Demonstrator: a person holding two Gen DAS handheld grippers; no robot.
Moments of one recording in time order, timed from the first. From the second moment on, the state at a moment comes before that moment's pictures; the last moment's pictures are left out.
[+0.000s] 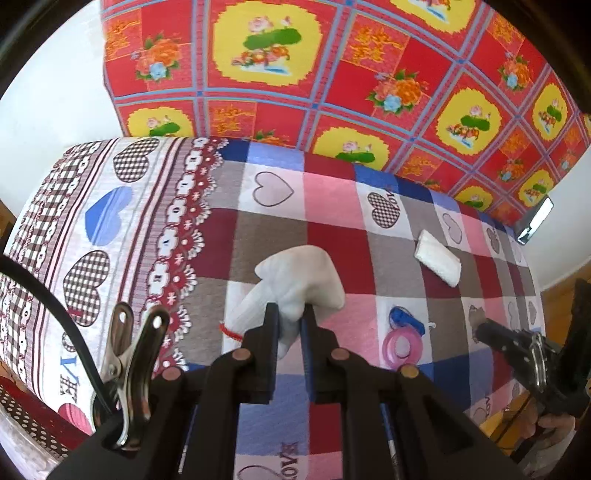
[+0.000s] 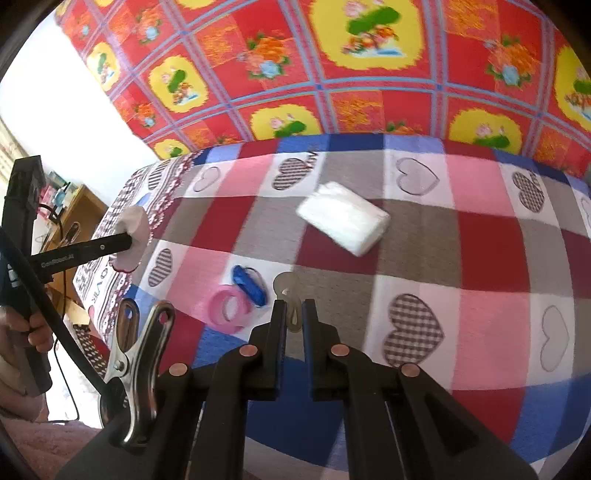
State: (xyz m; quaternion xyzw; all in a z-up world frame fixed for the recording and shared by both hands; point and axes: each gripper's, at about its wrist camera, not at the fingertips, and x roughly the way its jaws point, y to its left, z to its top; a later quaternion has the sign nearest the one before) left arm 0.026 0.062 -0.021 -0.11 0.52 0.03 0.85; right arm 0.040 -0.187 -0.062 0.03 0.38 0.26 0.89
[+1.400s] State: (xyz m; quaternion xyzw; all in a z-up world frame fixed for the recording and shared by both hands) left arm -0.109 0.271 0.021 -0.11 0.48 0.08 0.87; right arm -0.057 0.087 -0.026 -0.05 0.34 0.33 0.88
